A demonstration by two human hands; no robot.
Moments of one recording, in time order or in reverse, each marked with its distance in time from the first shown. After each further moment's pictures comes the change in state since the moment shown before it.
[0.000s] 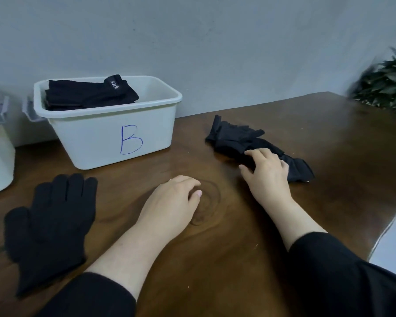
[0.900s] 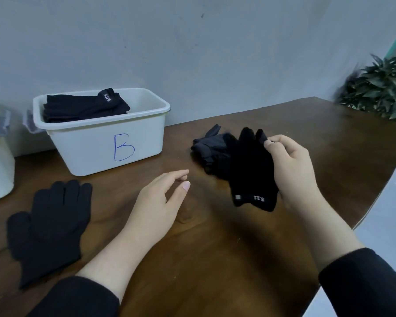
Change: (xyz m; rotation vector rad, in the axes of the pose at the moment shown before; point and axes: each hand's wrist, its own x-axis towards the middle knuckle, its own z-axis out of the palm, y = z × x) left_hand -0.026 0.016 -0.020 -0.413 0.156 0.001; right_hand -0.036 -0.014 -0.108 0.911 0.094 0.162
